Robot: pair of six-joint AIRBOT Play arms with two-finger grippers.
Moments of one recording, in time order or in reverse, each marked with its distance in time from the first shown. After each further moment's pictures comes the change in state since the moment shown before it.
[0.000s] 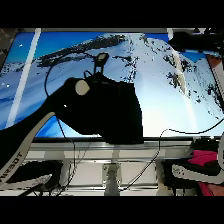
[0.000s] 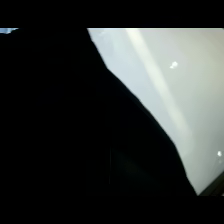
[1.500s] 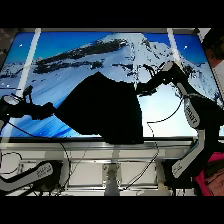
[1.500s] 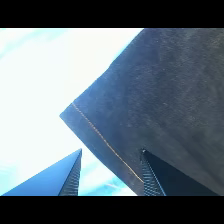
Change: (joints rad) left arm 0.939 0.115 -0.476 -0.058 -0.315 0.265; right arm 0.119 -0.518 -0.081 0.062 0.281 -0.122
